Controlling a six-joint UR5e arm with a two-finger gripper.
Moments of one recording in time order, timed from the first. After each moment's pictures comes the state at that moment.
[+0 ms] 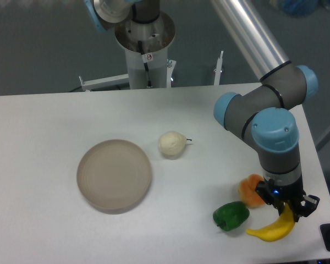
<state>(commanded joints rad) 2.37 -2.26 -1.18 -0.83 1.71 1.14</state>
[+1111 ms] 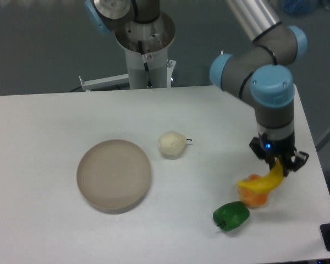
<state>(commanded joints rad) 2.57 -1.94 -1.66 -0.82 1.60 1.48</state>
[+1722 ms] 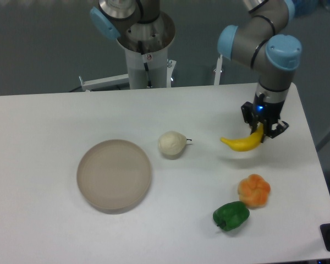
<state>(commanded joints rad) 2.66 -1.87 -1.92 -0.82 1.43 1.61</state>
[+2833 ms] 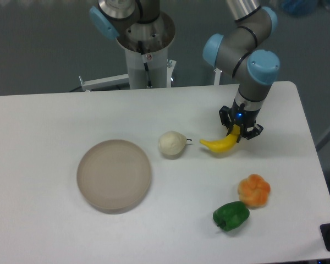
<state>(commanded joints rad) 2.62 -1.94 -1.95 -0.79 1.49 1.49</state>
